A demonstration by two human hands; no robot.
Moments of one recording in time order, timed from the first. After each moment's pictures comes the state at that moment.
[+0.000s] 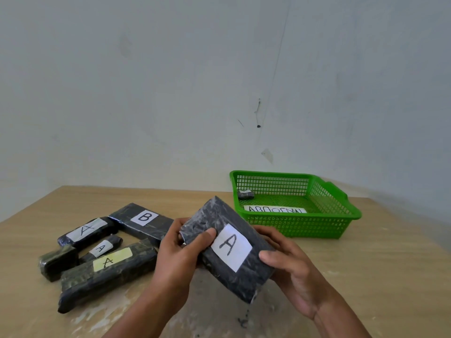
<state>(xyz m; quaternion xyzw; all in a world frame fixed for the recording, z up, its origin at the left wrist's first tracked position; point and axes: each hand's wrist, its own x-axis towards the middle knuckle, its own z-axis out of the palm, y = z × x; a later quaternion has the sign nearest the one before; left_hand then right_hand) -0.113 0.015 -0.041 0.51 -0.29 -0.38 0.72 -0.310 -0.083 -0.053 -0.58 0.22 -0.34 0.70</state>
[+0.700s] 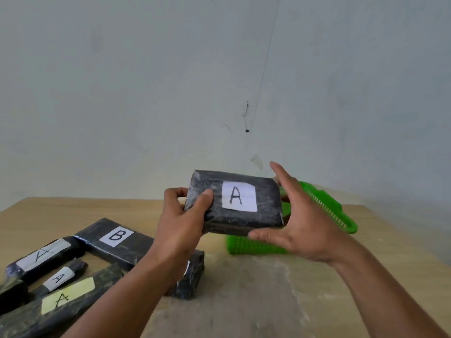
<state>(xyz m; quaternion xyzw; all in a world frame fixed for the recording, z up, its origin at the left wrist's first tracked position) -0.117 -0.056 0.025 0.55 -0.33 -0.33 0.70 -0.321 -0.139 0.051 -0.86 0.35 -0.29 0.24</state>
